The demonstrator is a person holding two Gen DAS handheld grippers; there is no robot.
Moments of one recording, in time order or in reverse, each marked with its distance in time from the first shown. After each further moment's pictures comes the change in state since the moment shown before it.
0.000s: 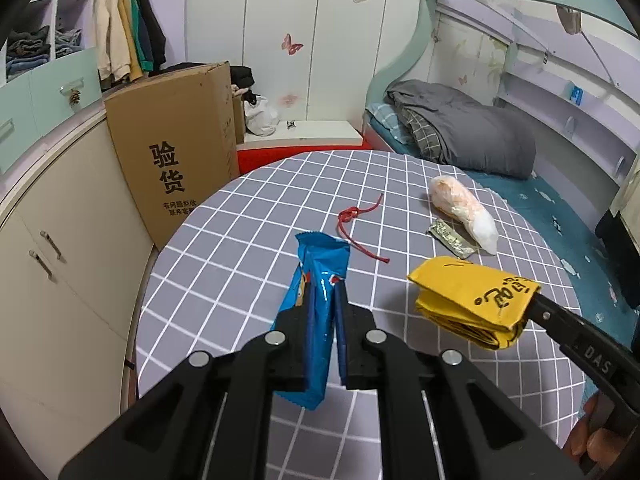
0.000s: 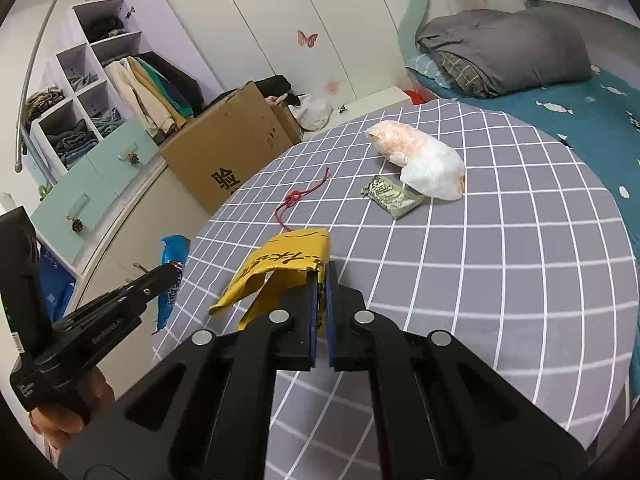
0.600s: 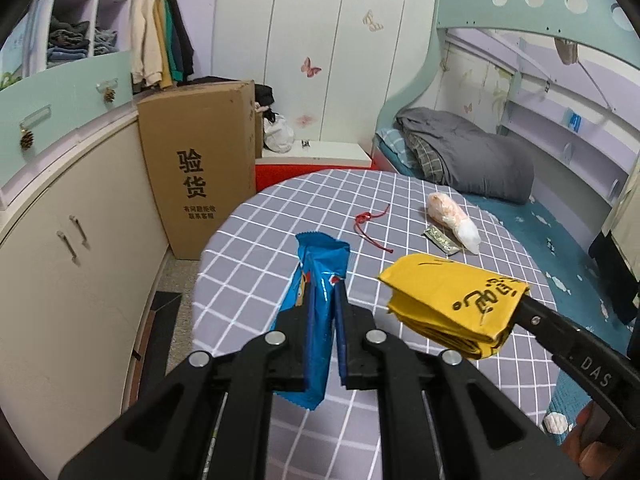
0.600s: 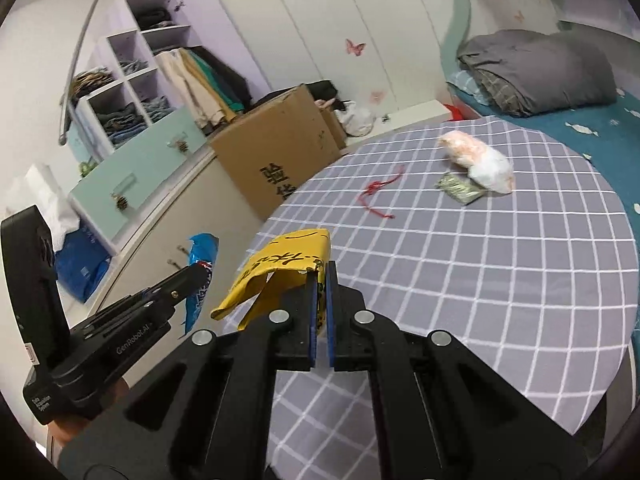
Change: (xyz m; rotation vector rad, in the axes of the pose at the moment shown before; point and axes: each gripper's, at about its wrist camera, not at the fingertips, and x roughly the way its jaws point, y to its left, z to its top) left arm -0.090 0.029 -0.035 -0.059 -0.087 0.014; right arm -0.048 0.080 -0.036 -0.099 -0.020 0.111
